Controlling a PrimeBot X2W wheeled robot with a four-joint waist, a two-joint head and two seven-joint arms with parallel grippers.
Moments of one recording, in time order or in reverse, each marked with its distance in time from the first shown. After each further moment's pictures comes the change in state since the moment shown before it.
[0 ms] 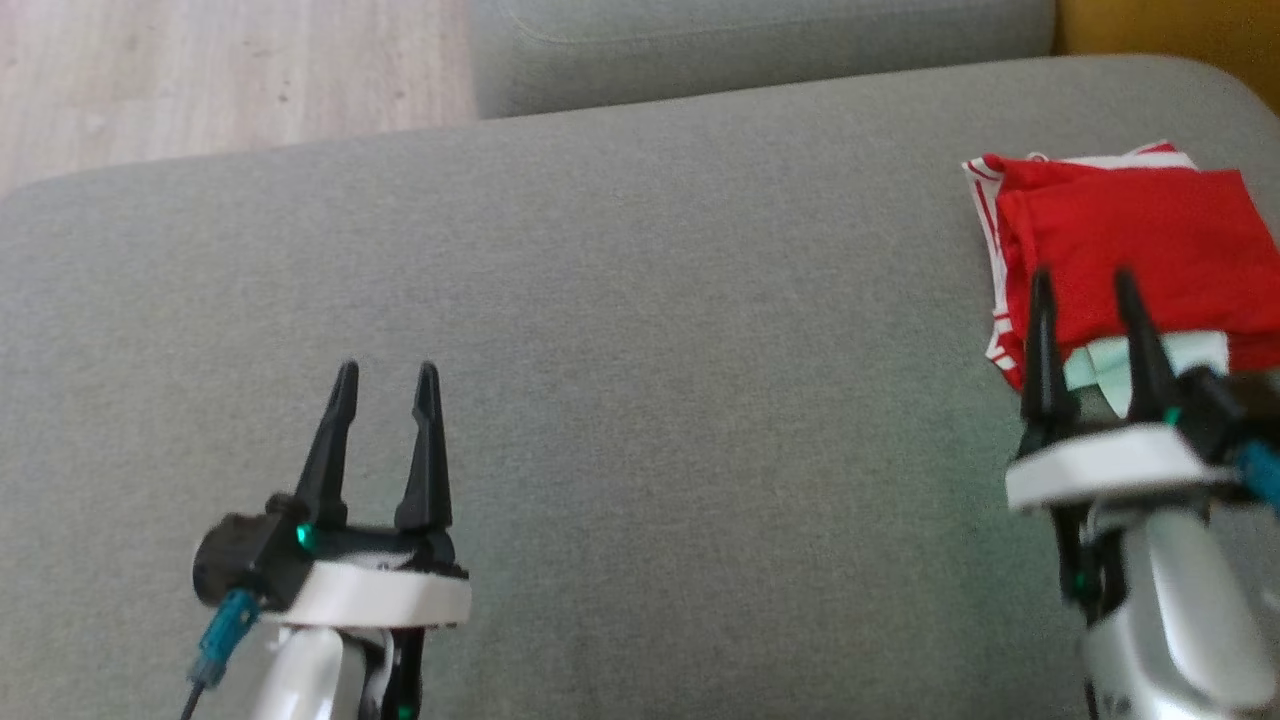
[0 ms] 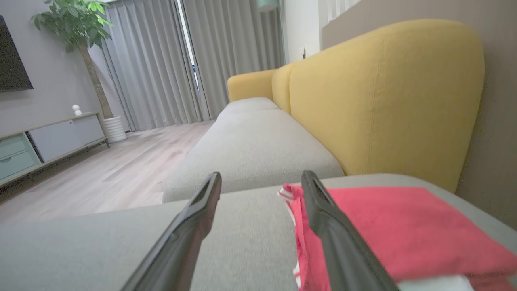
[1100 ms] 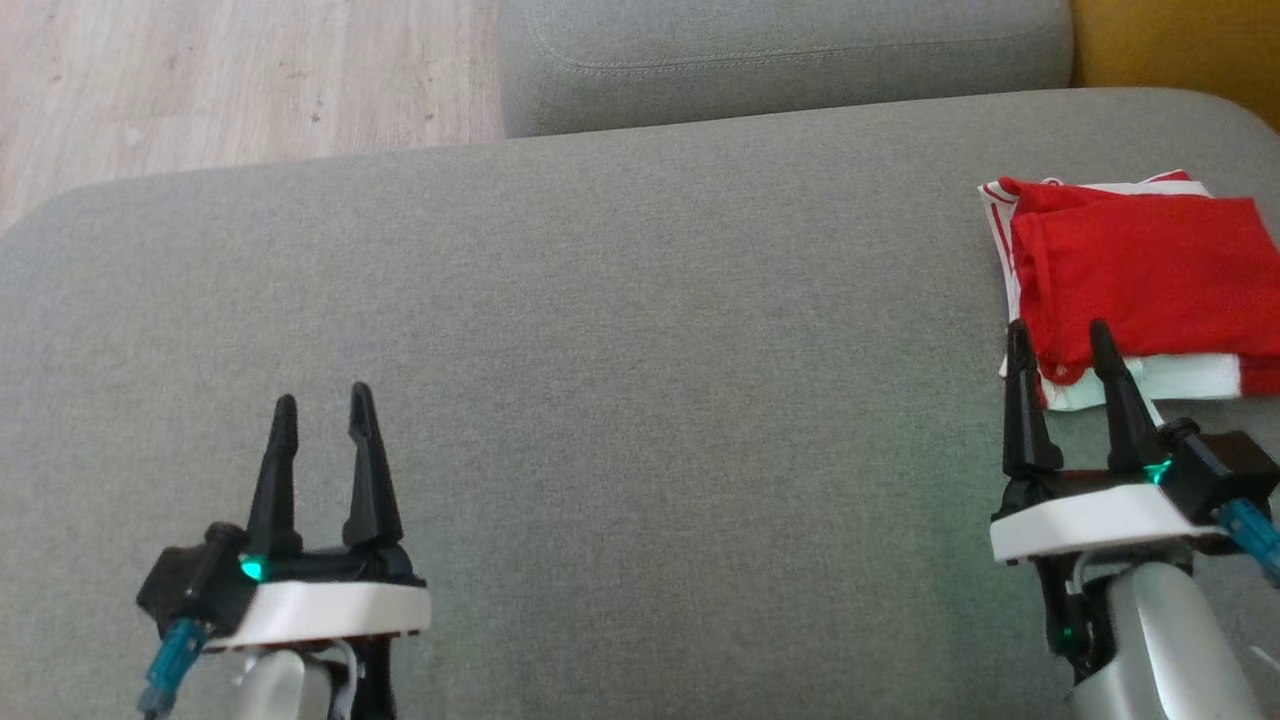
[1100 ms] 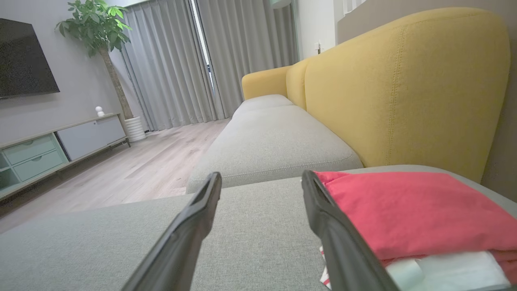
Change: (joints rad) left arm 0.050 0.000 0.056 -0.015 -0.097 0.042 0.000; right arm 0.119 0.013 0.035 -0.087 0.032 0.000 0.000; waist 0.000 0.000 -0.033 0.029
